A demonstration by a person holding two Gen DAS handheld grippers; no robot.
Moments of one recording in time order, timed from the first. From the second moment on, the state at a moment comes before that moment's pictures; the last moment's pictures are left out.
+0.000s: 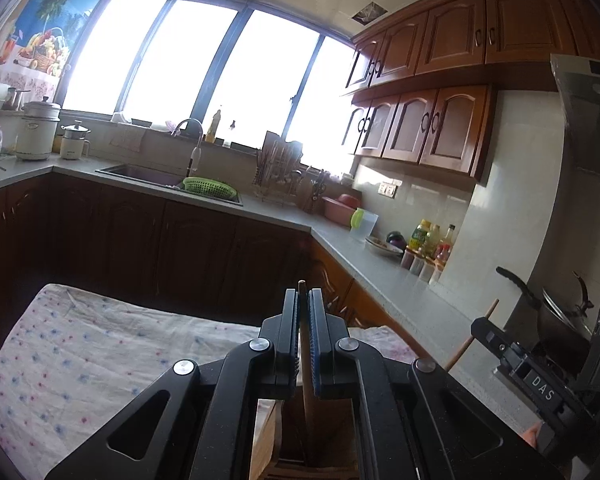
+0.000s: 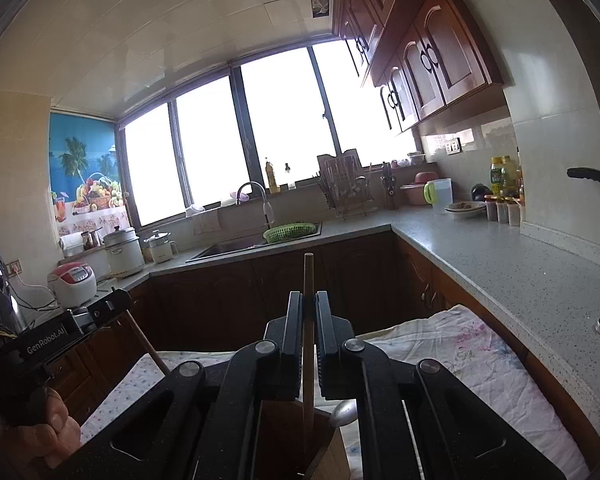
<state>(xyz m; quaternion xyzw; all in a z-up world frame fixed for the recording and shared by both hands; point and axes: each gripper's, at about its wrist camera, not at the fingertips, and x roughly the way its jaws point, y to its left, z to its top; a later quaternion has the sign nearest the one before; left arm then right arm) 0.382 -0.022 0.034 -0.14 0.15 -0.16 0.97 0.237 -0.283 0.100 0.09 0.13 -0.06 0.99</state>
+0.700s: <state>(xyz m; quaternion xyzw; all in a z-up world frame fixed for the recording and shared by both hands) 0.370 -0.005 0.060 -0.13 0.16 -0.16 0.96 0.237 -0.291 0.092 0.11 0.17 -0.05 0.98</state>
